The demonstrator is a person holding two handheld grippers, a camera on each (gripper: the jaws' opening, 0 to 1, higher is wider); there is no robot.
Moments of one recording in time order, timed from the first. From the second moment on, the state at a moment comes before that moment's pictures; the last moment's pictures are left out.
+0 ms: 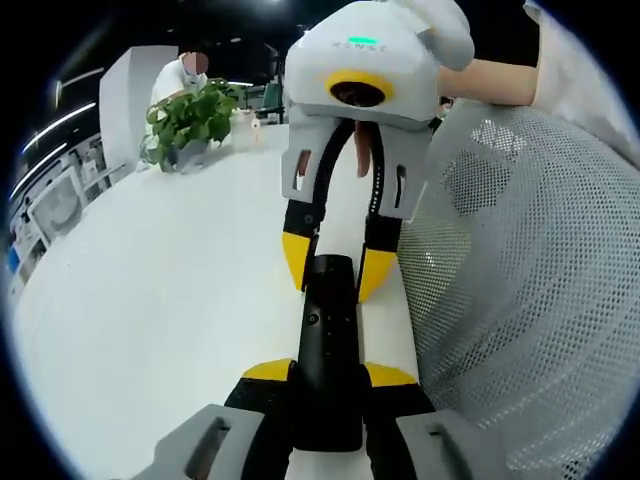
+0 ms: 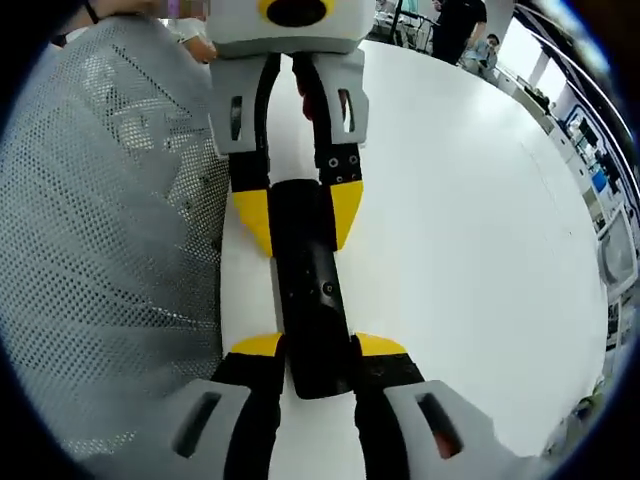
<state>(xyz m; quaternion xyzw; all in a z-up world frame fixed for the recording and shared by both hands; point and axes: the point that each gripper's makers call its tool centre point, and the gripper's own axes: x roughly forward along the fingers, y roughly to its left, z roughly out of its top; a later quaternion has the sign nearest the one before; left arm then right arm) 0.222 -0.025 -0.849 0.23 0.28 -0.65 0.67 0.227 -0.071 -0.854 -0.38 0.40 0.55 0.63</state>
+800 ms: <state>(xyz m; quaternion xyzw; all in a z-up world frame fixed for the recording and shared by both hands) 0.225 -0.027 -0.844 0.14 0.31 -0.62 0.70 0.228 -0.079 -0.856 -0.36 0.42 0.54 0.64</state>
